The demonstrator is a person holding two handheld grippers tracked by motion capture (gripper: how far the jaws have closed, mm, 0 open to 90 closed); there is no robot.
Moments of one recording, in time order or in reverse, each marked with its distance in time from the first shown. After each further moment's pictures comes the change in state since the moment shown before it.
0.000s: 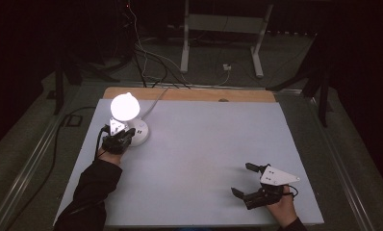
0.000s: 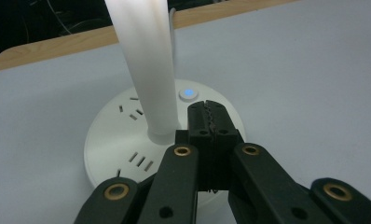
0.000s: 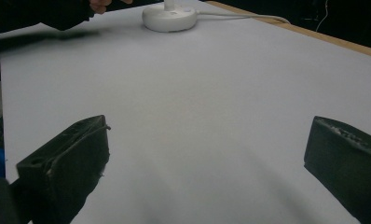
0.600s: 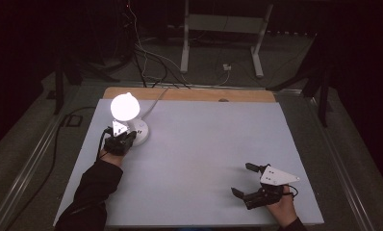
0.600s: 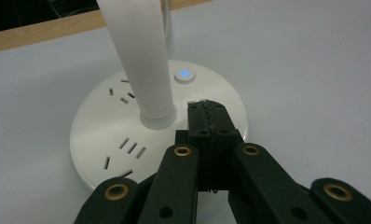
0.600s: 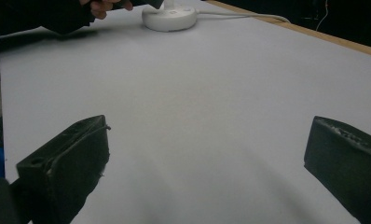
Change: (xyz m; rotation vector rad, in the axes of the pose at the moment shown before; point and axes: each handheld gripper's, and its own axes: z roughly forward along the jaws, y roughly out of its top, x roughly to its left) left arm -0.002 -0.007 0.008 0.041 -0.005 0.011; right arm 0.000 0.000 0.000 0.002 0.001 0.001
